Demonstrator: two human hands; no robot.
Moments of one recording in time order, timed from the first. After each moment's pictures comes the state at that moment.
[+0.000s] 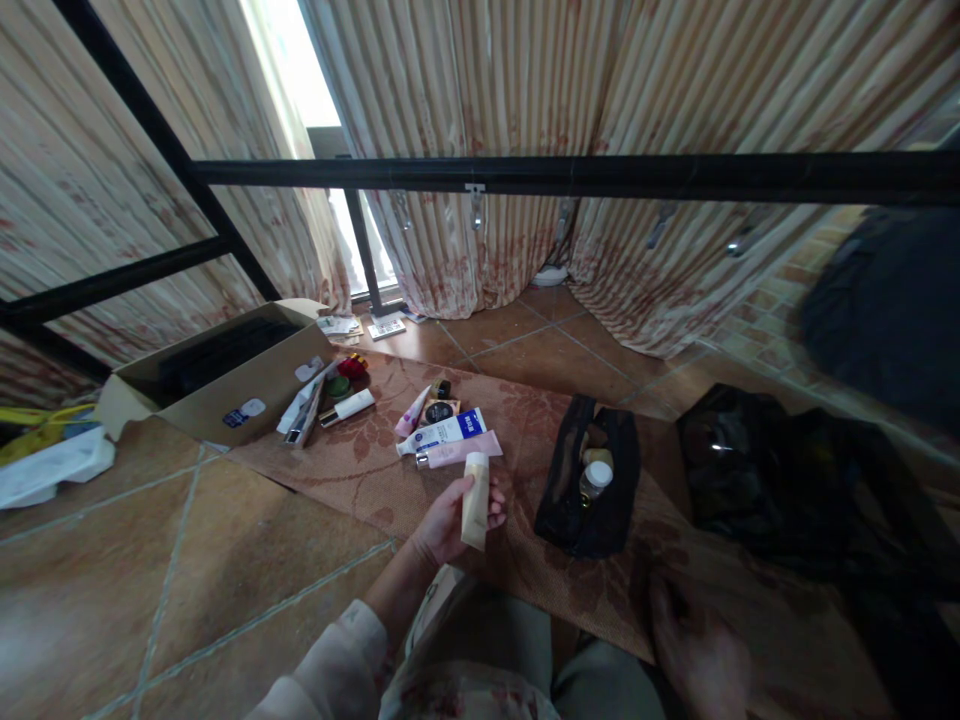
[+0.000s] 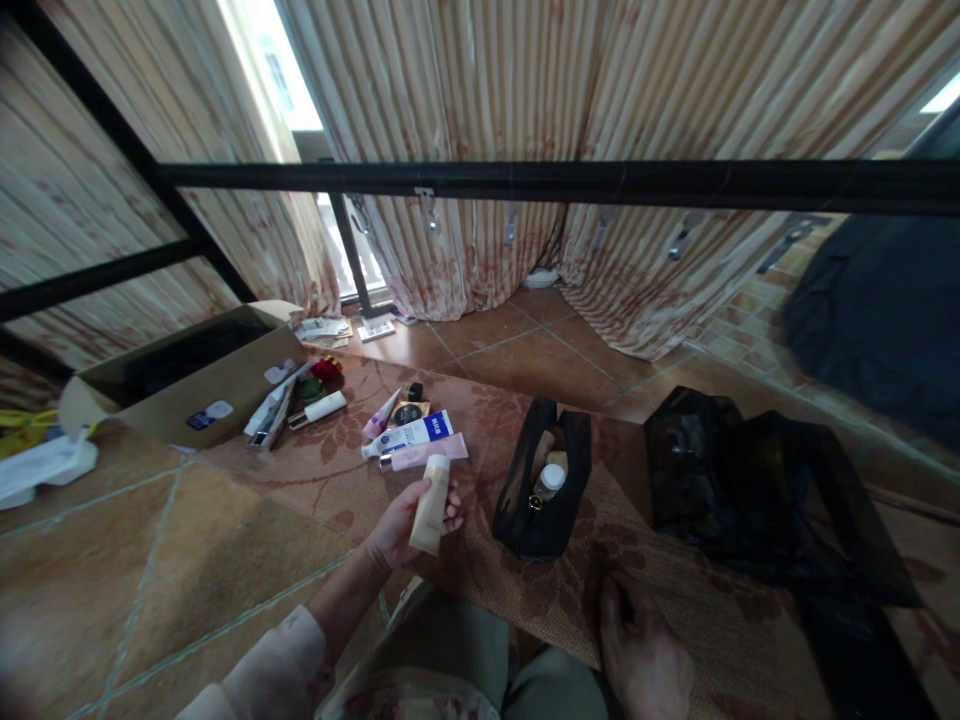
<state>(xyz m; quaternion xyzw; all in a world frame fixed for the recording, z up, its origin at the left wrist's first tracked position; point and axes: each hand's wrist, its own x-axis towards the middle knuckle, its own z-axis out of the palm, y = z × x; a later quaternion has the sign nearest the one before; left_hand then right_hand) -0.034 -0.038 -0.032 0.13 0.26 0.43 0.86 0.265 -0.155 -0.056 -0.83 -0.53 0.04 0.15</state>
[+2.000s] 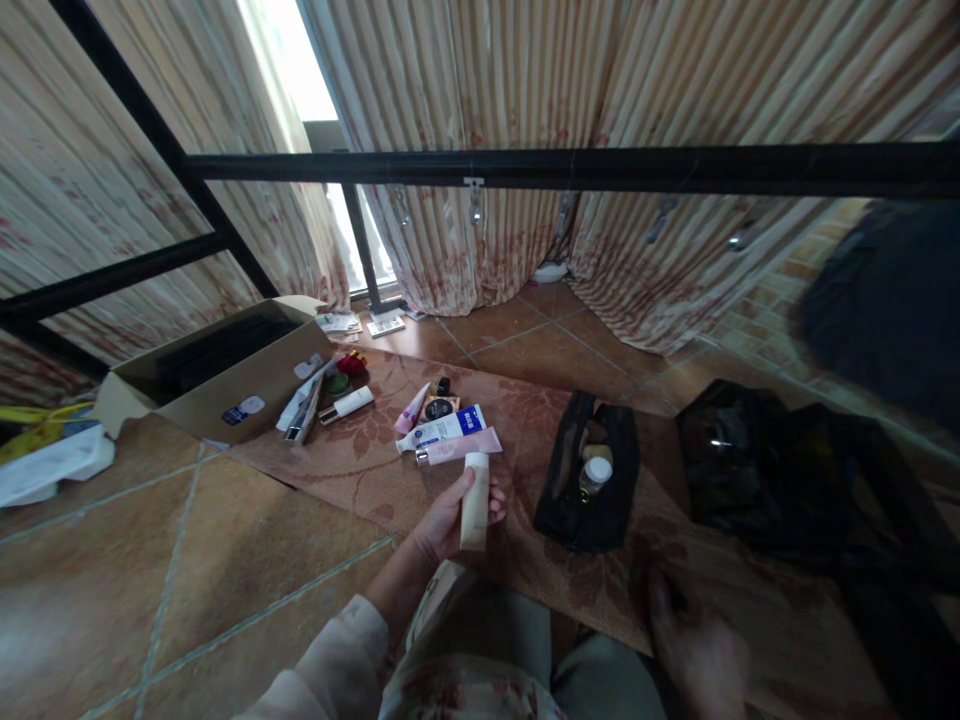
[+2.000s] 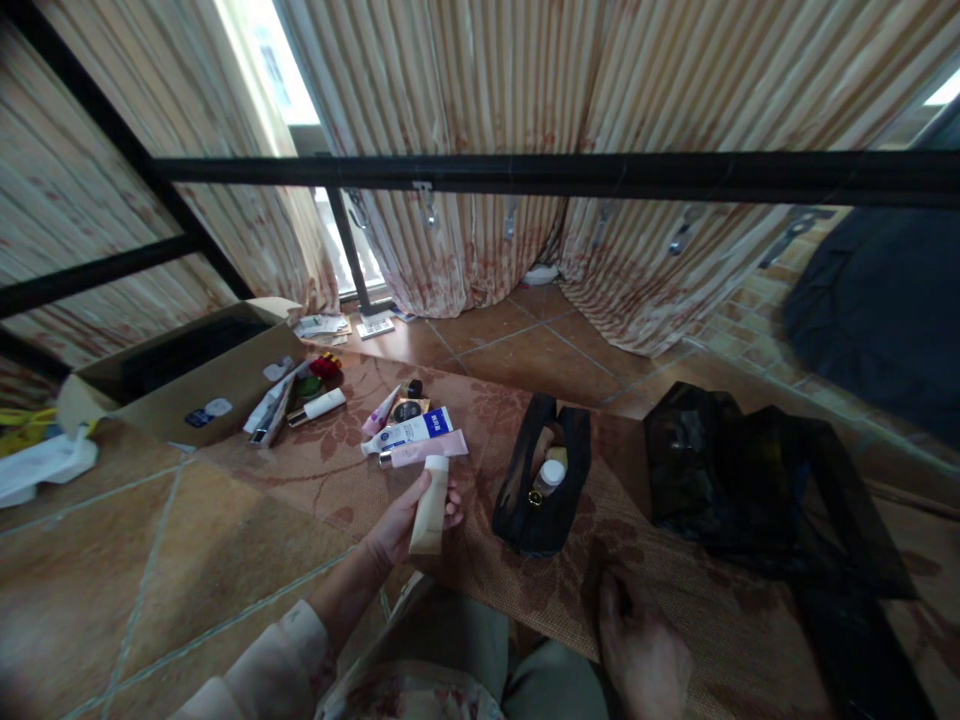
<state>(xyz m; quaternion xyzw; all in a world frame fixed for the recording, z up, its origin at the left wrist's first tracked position) -0.032 -0.039 -0.031 0.13 0.28 0.44 0.84 0.265 -0.155 -0.057 -0.84 -0.52 0.07 0.16</state>
